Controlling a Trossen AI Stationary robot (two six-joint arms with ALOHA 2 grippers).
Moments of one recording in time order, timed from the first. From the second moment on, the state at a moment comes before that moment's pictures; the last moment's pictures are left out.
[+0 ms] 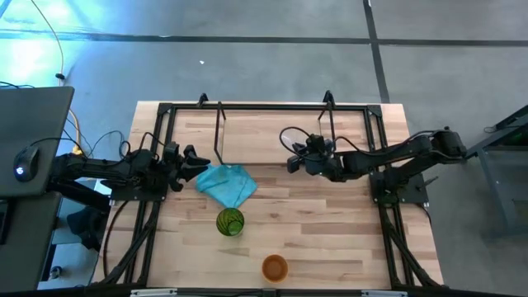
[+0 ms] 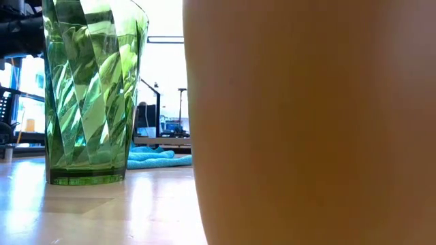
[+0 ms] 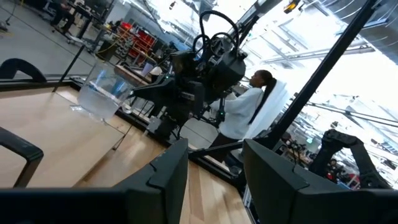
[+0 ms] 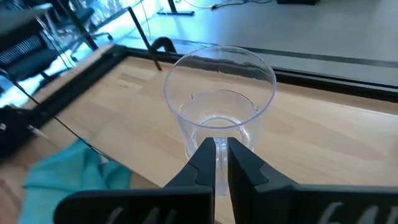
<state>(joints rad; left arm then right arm) 0.10 0.24 0.01 0.41 -0.07 -0.58 0.08 1.39 0.83 -0.06 0.81 0.81</state>
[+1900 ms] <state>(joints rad) 0.10 0.24 0.01 0.41 -0.07 -0.58 0.02 1.88 1.57 -0.97 0.79 1.22</state>
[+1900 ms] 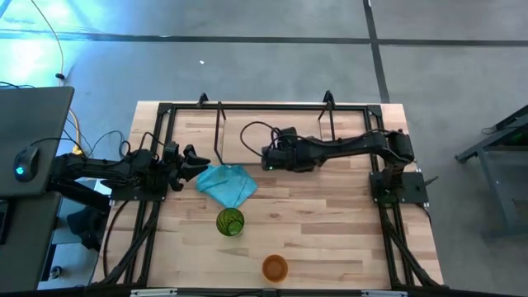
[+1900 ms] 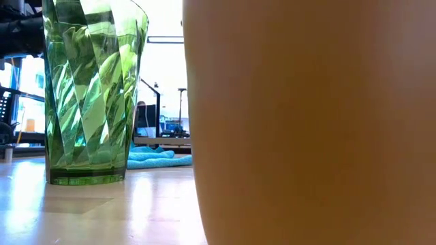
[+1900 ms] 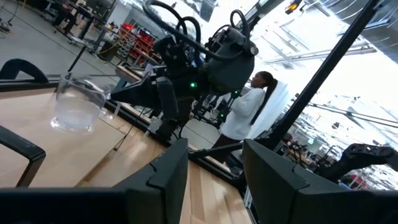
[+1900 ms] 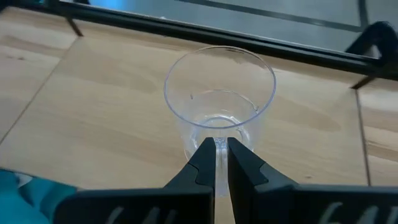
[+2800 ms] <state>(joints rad) 0.10 0.24 0.01 0.41 -0.07 -0.55 0.02 1.88 1.49 -1.12 0.83 1.37</state>
